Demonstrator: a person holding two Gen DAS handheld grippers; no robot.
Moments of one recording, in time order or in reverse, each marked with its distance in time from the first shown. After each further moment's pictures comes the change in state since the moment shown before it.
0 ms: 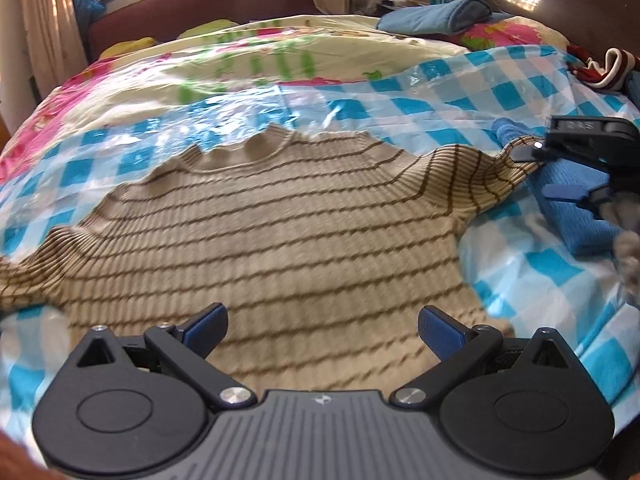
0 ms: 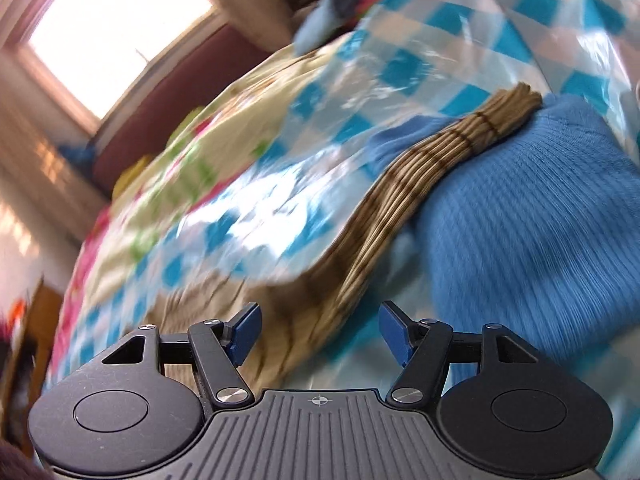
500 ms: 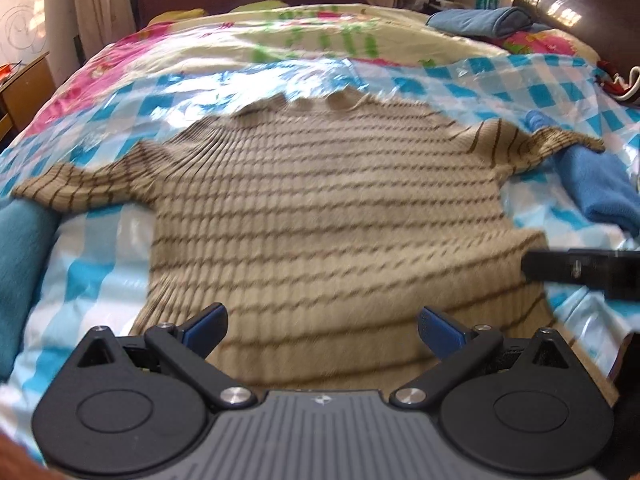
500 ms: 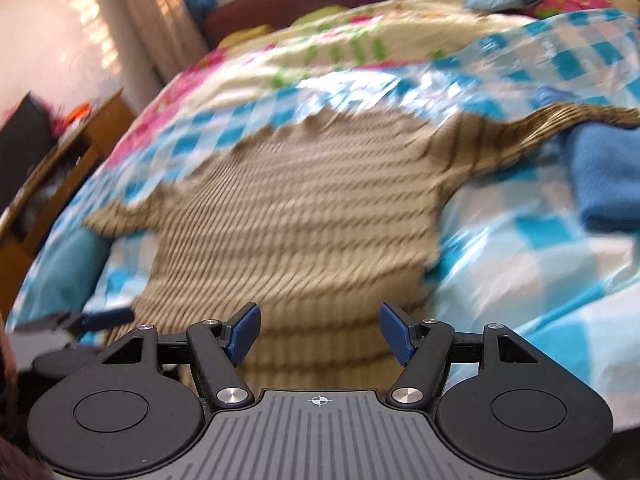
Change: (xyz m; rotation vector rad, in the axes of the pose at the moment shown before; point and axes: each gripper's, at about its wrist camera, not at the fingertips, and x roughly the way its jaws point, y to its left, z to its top) left arm -0.062 0.056 -0.071 -0.107 0.025 0.056; right arm -0.107 0.116 -0.156 -0.487 0.218 0.081
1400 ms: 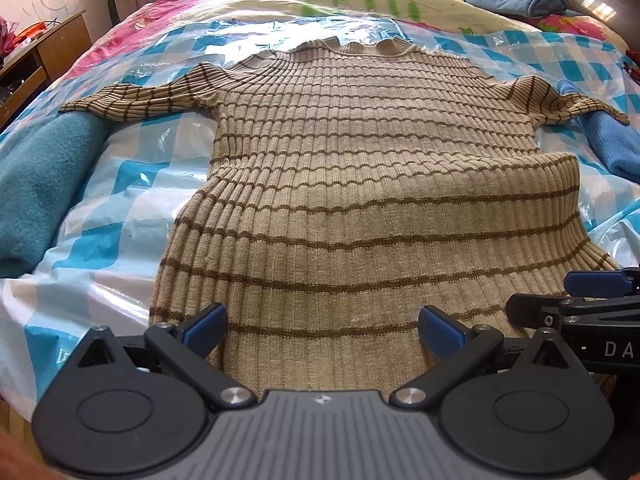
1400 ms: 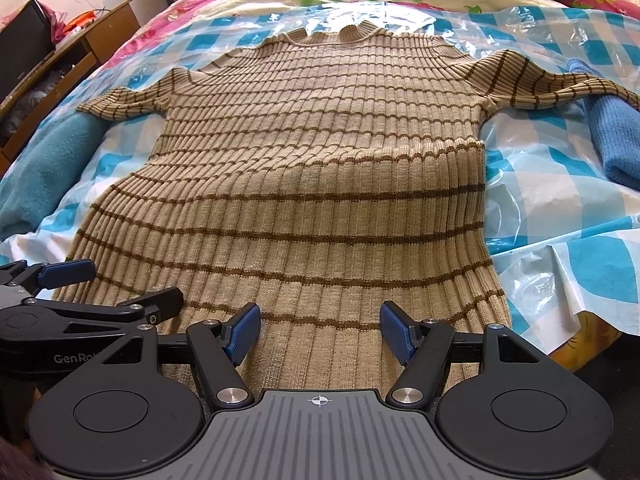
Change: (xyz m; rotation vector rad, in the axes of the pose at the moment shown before) left arm -0.020 0.029 -0.076 -0.076 0.091 0.082; right arm 0.020 0.056 -0.072 -0.171 0.191 -0.083
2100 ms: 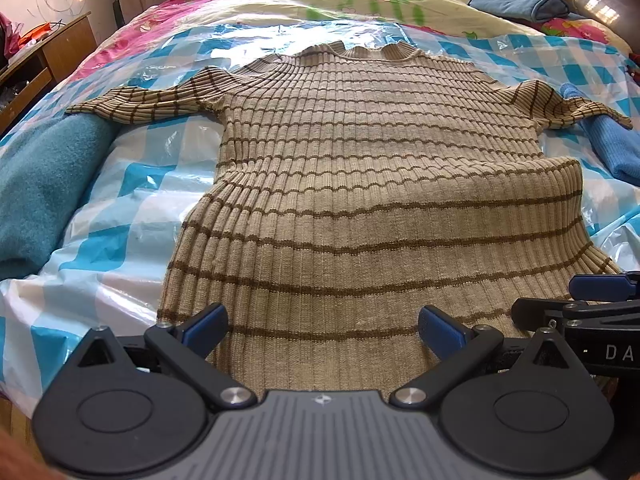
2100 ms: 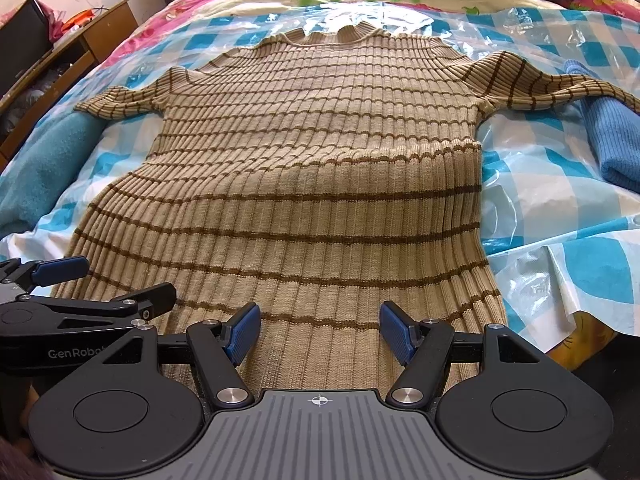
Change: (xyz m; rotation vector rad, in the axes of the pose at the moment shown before) left arm -0.003 0.003 0.000 -0.006 -0.013 0.014; right arm -0.001 0.000 0.000 -0.005 0.003 -0.016
